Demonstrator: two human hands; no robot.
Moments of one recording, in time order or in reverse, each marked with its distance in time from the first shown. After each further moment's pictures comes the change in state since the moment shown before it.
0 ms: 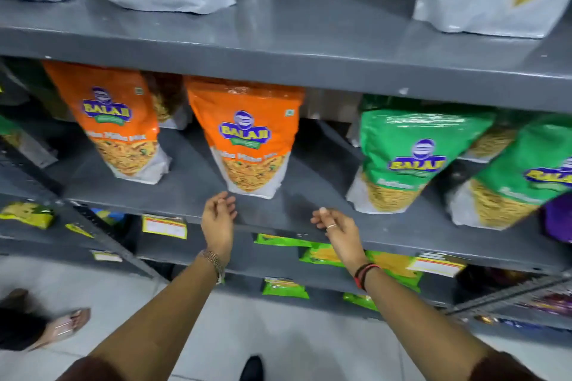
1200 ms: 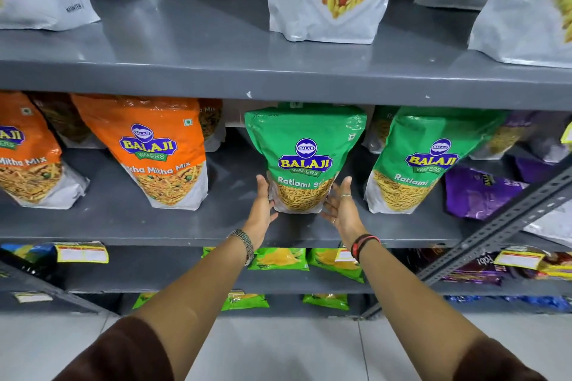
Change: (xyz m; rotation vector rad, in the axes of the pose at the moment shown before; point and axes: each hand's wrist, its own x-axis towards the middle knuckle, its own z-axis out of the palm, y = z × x) left_hand -0.132 0.024 0.196 0.111 -0.626 -0.277; right_hand 0.008 -0.027 -0.168 0.448 0.128 0.265
